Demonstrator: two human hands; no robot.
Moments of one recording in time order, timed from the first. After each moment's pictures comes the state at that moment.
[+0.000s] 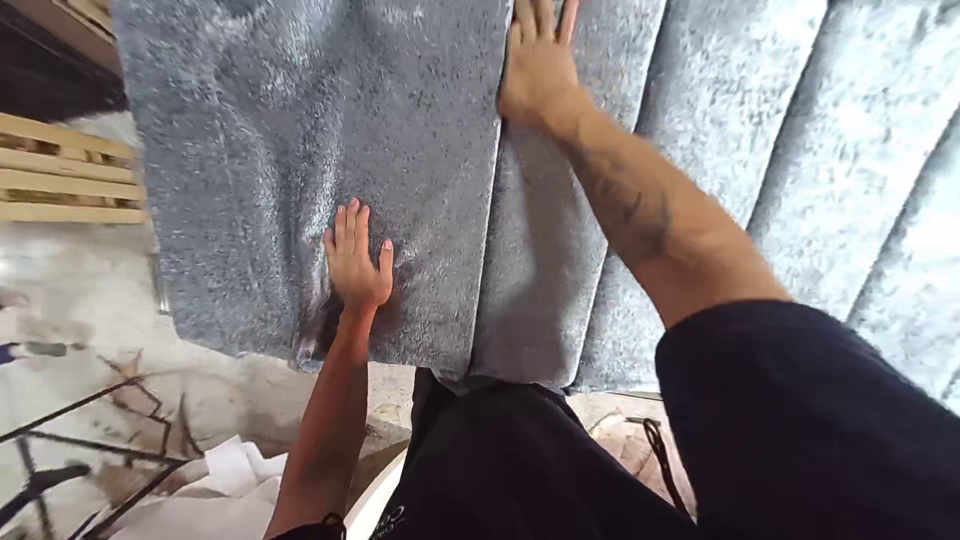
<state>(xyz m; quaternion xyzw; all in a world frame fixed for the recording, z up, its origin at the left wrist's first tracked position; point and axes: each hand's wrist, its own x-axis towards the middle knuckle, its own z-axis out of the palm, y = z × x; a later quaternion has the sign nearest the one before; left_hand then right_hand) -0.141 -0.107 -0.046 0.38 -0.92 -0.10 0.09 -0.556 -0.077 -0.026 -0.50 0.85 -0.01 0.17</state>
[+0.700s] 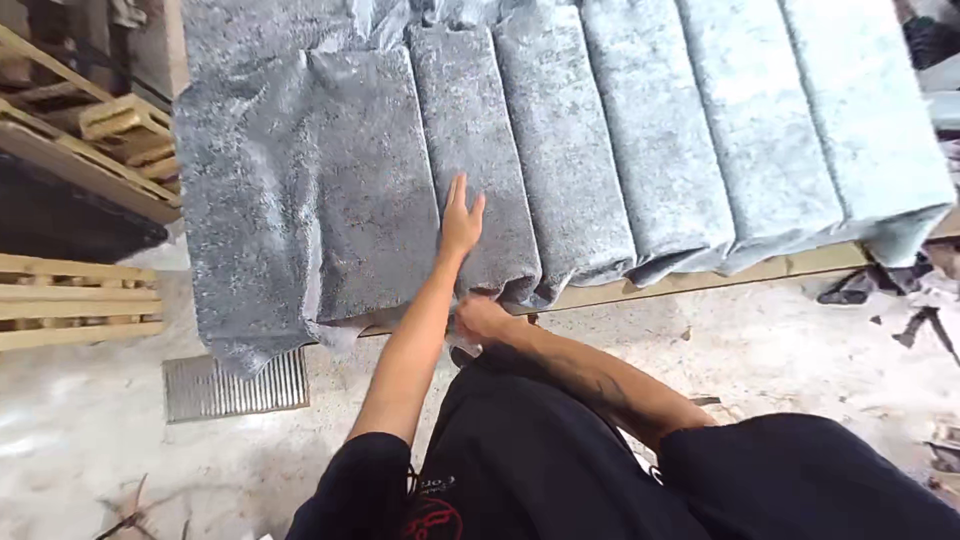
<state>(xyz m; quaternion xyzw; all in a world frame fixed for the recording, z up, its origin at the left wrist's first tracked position) -0.229 0.107 -0.009 0.22 -0.85 -0.46 0.12 -0.149 0.269 0.001 -0.60 0.72 -0.12 0.33</state>
